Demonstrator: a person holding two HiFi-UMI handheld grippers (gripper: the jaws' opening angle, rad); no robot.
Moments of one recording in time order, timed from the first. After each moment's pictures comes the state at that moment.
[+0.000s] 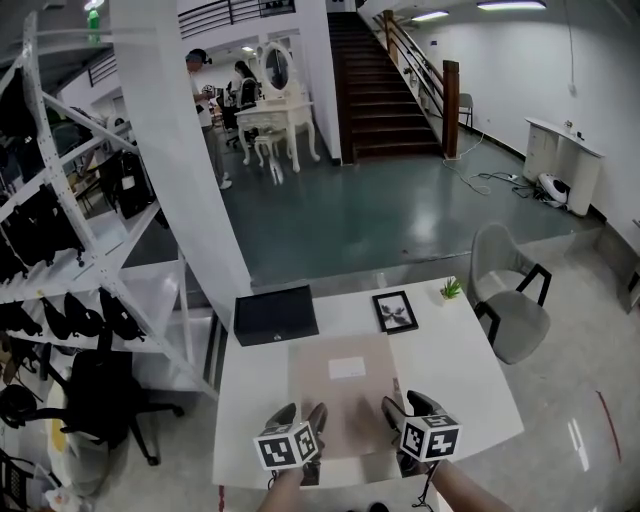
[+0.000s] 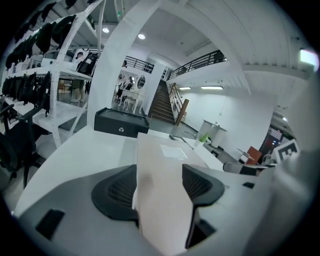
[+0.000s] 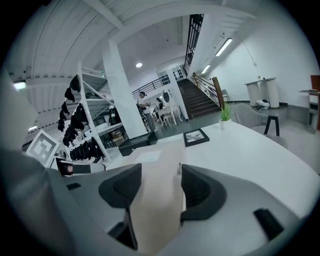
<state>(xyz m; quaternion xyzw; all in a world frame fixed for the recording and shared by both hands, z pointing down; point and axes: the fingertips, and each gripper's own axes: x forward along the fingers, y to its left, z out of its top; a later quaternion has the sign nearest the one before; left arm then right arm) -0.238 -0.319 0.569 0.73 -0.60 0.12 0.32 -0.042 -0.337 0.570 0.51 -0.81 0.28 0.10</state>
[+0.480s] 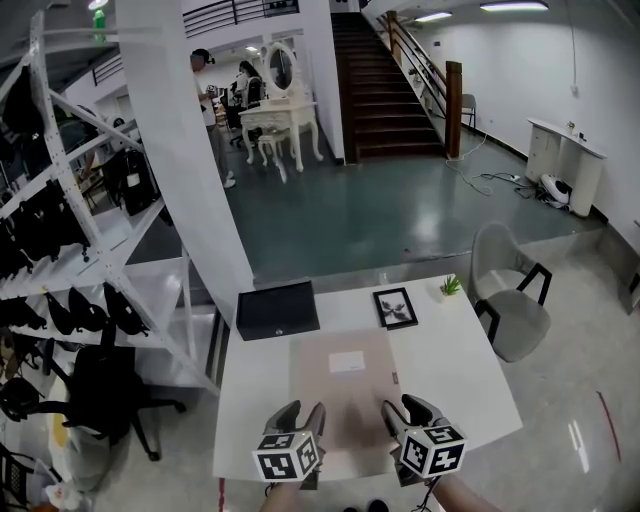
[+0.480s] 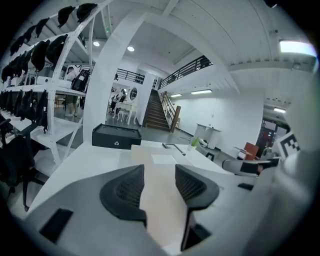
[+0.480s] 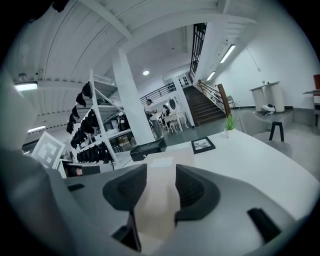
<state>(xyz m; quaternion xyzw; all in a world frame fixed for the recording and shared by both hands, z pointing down) -0.224 -0.288 0.530 0.76 -0.59 0.10 0.25 -0.050 -0.296 0.528 0.49 -0.83 0.24 0.07</state>
